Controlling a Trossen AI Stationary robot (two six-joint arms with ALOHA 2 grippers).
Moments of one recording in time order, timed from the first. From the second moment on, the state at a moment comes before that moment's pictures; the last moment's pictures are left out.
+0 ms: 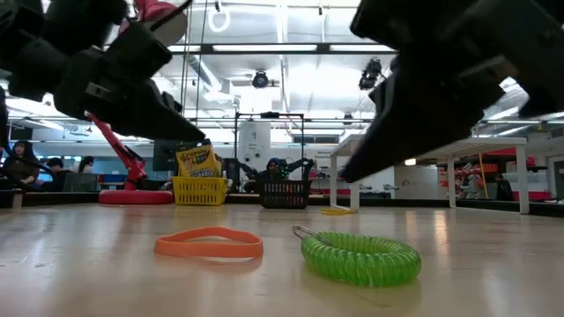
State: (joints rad) left arm -0.32 1.41 0.28 0.75 -0.34 -0.02; right arm 0.56 1.89 1.05 -0.08 0.50 0.37
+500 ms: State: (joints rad) left arm -0.45 1.79 0.79 0.24 -0.21 -0.27; right arm 0.62 1.88 1.05 -0.23 0.52 0.45
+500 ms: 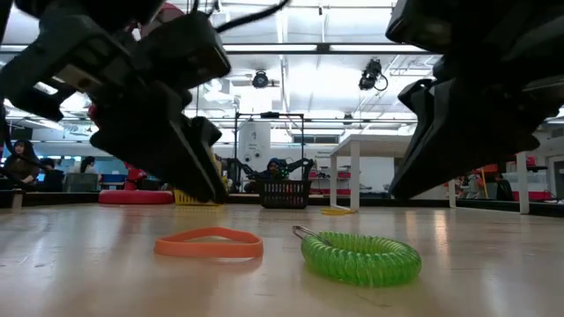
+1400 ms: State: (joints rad) left arm -0.49 1.94 1.15 -0.38 -0.13 -0.33; right arm 0.62 1.88 1.05 -0.24 0.57 0.44
